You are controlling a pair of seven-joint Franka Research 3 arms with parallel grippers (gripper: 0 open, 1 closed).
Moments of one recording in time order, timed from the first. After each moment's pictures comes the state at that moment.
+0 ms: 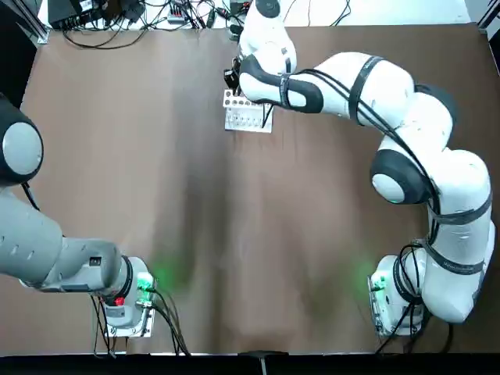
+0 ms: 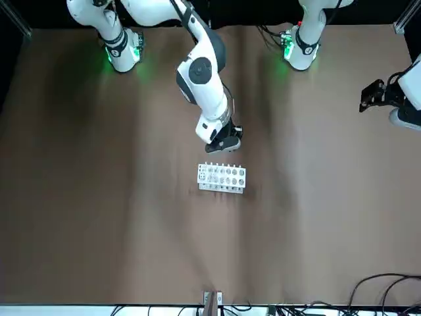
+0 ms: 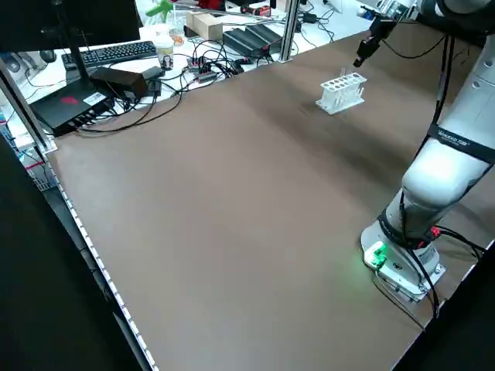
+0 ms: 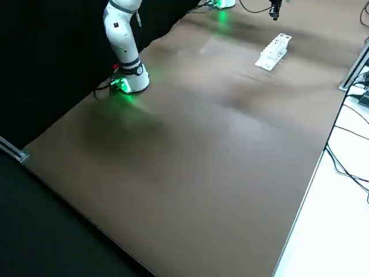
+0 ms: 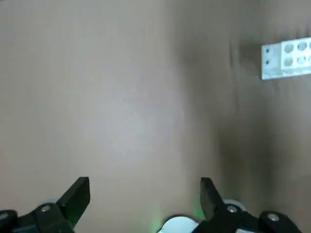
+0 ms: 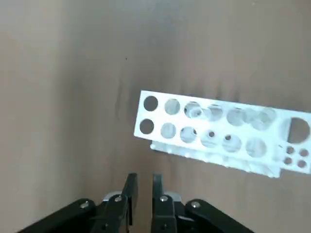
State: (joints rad) left arm -0.01 0.09 -0.05 -1.40 0.01 1.39 0.17; right arm 0.90 0.67 -0.09 -1.33 0.23 2.33 0.64
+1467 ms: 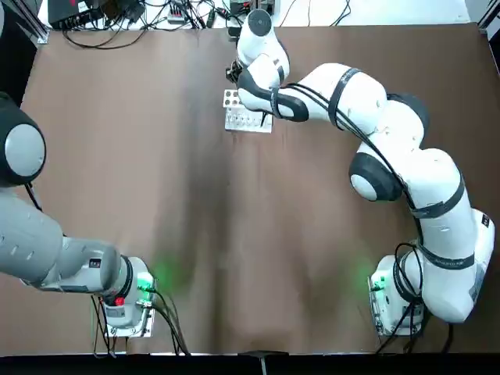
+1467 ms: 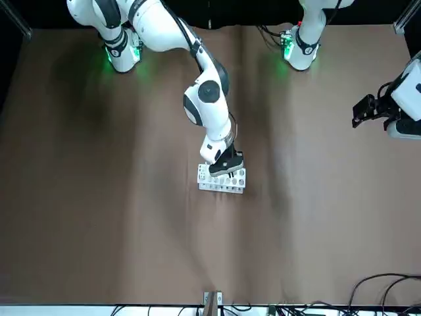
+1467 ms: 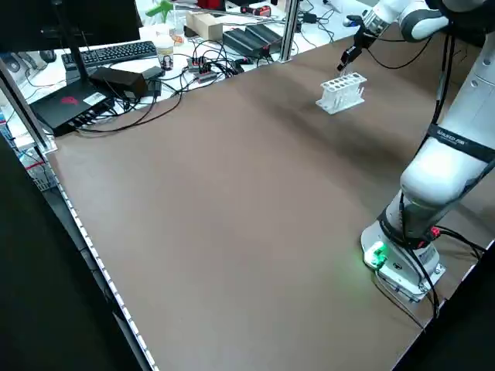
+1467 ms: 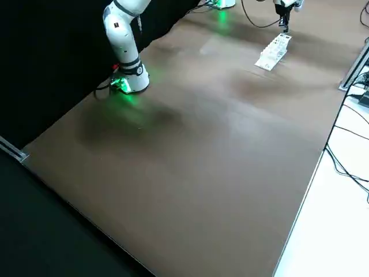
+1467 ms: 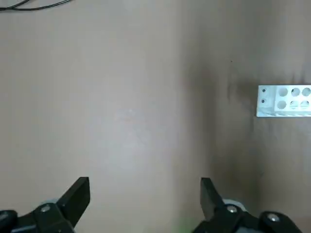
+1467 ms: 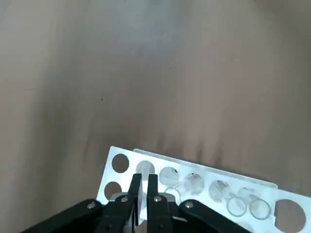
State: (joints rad) left arm -0.05 0.10 -0.05 -1.42 0.01 1.50 0.00; right arm 0.91 0.85 -0.16 -1.18 0.10 2.41 0.64
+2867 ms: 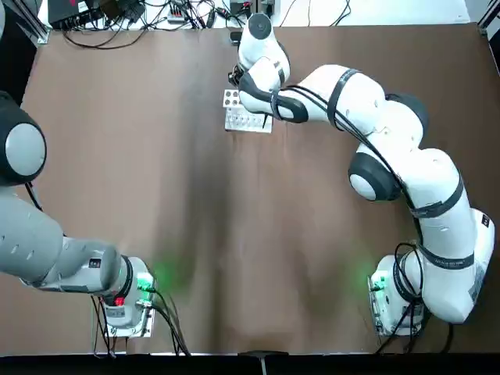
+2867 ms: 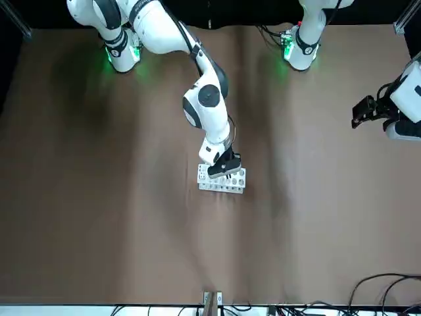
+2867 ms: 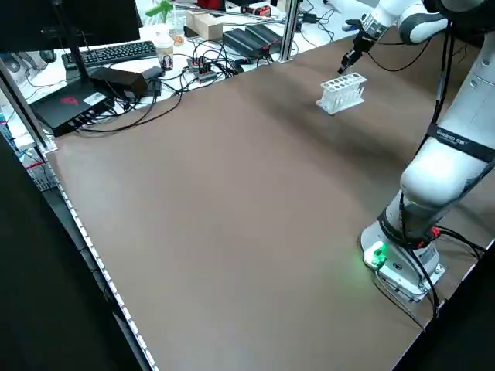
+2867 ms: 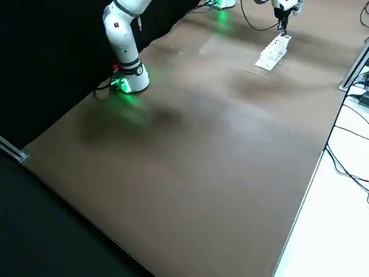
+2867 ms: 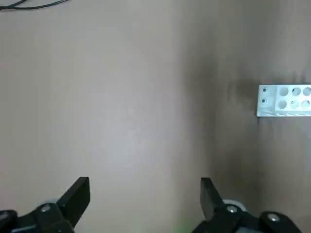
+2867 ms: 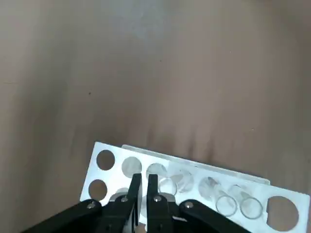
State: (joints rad) left arm -0.05 0.10 -0.05 -1.42 0.01 1.50 0.00; right arm 0.91 0.85 -0.16 -1.20 0.09 2.39 0.64
